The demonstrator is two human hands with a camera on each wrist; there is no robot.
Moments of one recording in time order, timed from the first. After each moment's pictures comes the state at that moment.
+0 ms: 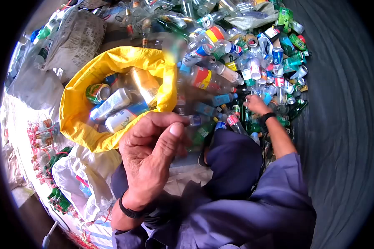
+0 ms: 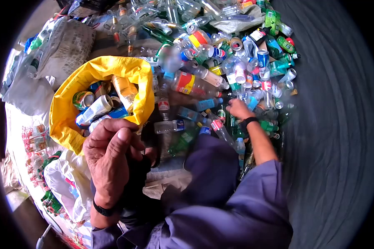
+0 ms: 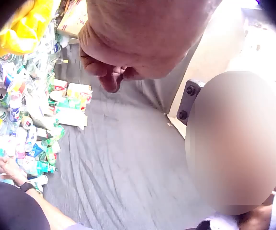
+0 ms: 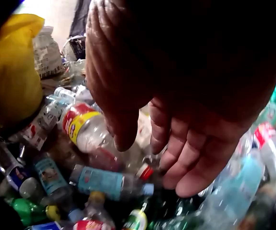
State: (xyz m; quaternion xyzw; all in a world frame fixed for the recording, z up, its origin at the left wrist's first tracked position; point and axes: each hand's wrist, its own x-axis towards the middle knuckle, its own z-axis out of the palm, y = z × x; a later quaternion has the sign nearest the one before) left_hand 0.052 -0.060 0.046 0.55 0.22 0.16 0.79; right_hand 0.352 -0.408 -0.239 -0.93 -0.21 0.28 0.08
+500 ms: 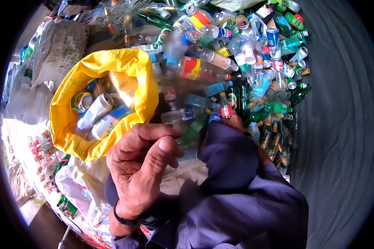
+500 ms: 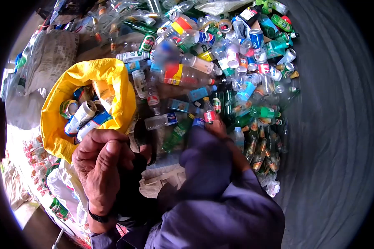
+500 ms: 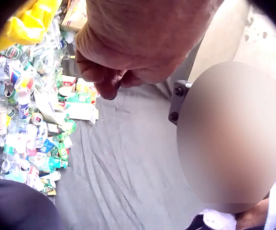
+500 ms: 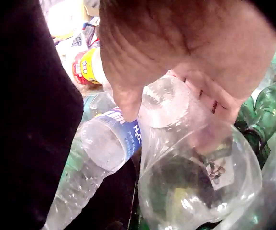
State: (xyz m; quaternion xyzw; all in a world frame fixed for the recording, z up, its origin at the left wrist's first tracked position) left_hand 0.071 -0.086 0.045 0.57 0.24 0.07 0.79; right_hand 0.198 -0.447 -0.371 -0.94 -0.06 0.24 0.22
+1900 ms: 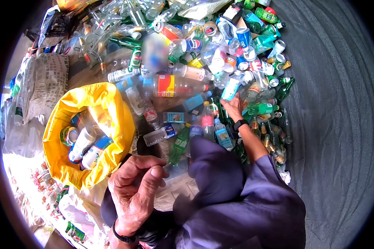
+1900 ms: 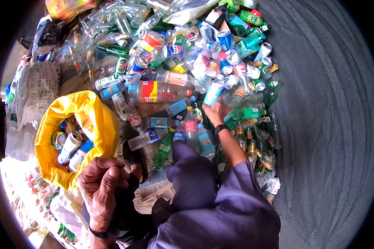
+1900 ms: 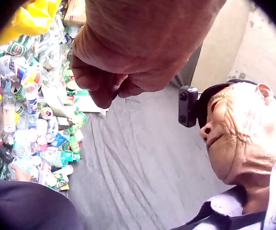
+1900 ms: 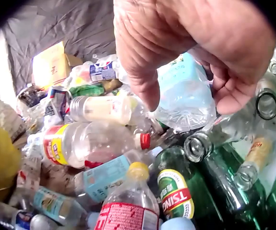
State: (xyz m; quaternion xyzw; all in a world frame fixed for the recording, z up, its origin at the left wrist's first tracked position) left_hand 0.089 -0.112 0.042 0.61 0.25 -0.04 0.75; right_hand 0.316 -0.441 -0.288 -0.96 0.11 0.06 0.26
